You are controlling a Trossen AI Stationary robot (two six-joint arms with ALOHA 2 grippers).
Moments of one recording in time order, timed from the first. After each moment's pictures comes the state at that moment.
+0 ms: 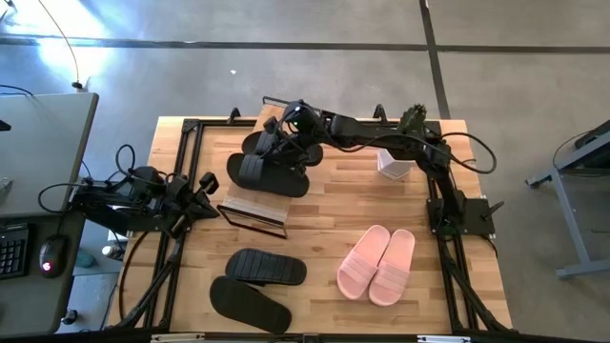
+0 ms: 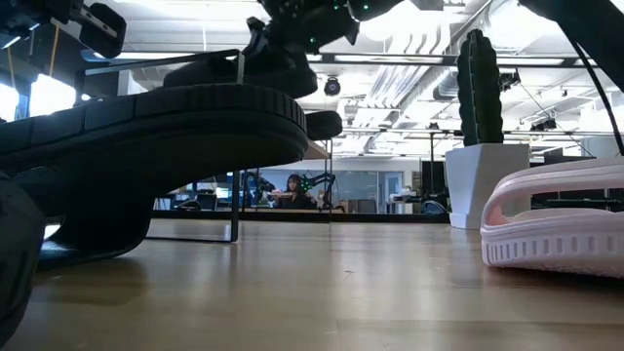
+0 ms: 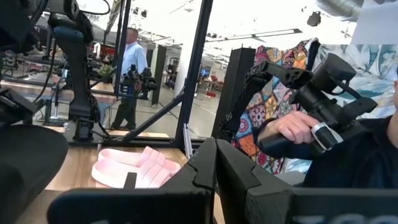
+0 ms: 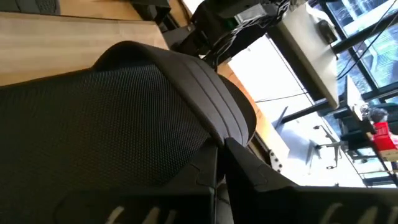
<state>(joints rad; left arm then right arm) 0.03 0.06 0.20 0.05 0.33 -0.27 -0.27 2.09 1.95 -0.40 -0.40 -1.08</state>
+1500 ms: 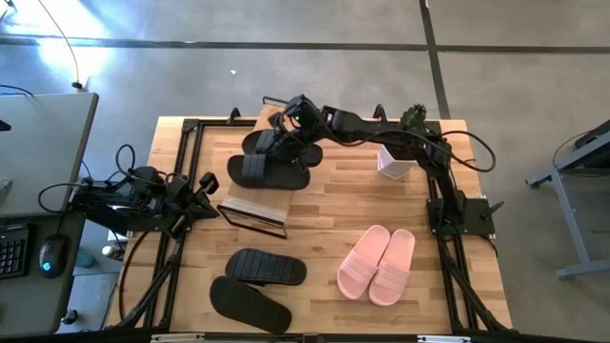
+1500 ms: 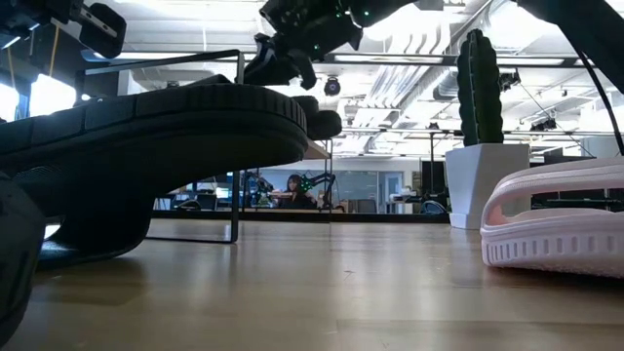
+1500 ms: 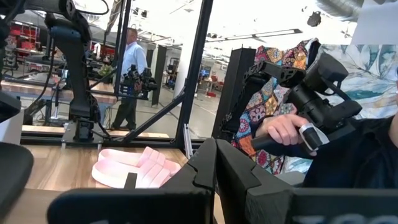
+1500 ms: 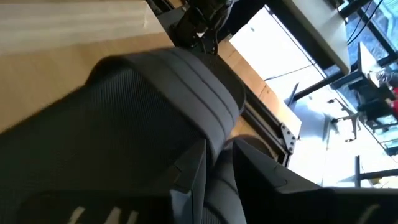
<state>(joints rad) 0.03 0.06 0.20 0.05 0.33 -0.27 -0.31 2.09 1.95 -0.45 -0.40 -0.99</state>
